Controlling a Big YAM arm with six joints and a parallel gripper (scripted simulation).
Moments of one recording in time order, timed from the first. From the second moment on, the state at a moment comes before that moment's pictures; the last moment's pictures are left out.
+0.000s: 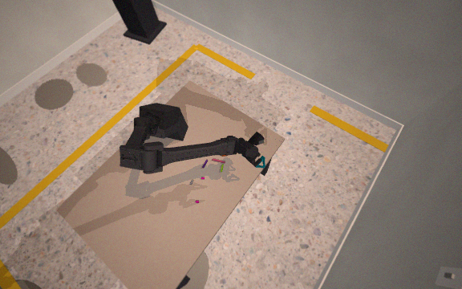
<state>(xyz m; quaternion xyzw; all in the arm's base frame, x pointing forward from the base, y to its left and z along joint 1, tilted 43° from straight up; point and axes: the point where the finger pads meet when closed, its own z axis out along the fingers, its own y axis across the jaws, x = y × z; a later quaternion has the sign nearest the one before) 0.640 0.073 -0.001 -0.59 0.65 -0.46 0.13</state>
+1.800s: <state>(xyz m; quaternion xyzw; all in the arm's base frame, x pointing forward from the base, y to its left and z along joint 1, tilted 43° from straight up) 0.401 -0.056 -0.197 -0.82 0.44 -0.25 -0.26</state>
